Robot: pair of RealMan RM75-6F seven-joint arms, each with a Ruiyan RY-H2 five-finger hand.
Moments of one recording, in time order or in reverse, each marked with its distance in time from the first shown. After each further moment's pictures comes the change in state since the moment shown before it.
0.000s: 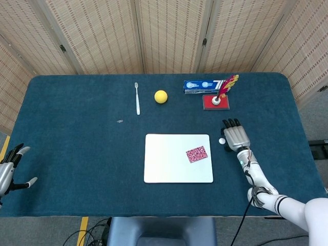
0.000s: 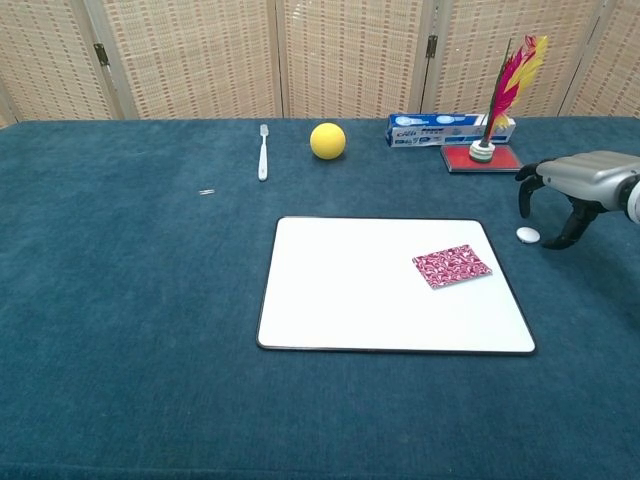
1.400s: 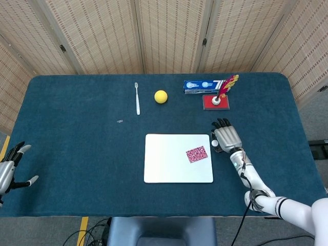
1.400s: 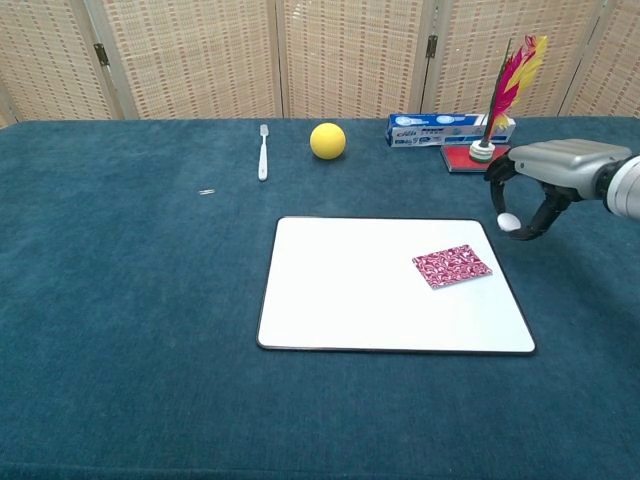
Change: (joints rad) left arm -0.006 -0.014 -0.002 0.027 0.022 0.012 -0.040; right arm -0.004 0.061 0.037 -0.209 -0.050 0.051 0.013
